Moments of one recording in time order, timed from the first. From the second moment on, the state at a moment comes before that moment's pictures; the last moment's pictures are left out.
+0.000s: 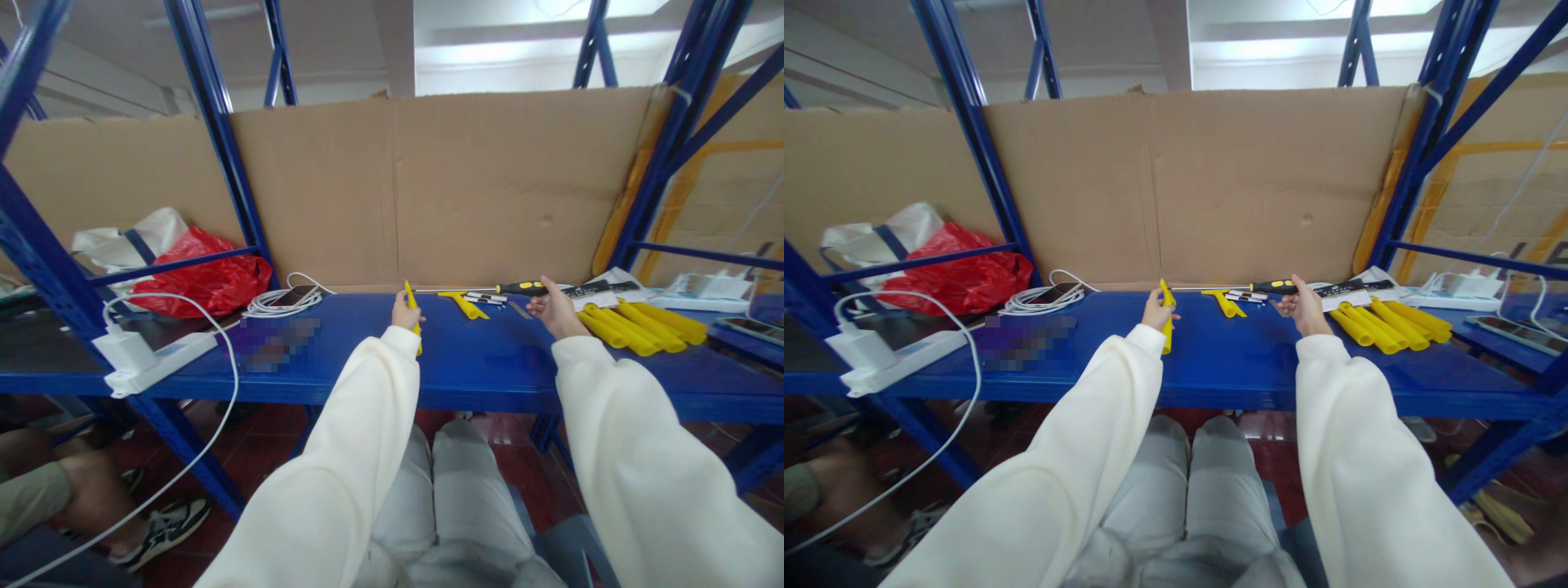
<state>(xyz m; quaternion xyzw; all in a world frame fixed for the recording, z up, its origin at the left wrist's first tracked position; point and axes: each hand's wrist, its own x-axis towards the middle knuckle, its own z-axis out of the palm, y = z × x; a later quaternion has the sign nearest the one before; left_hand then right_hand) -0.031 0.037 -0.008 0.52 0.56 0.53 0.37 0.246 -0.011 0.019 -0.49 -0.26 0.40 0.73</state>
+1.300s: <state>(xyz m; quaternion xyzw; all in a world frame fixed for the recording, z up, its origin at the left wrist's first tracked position) -0.030 0.036 -0.008 0.54 0.55 0.51 0.38 0.261 -0.003 0.014 -0.40 -0.23 0.43 0.78</state>
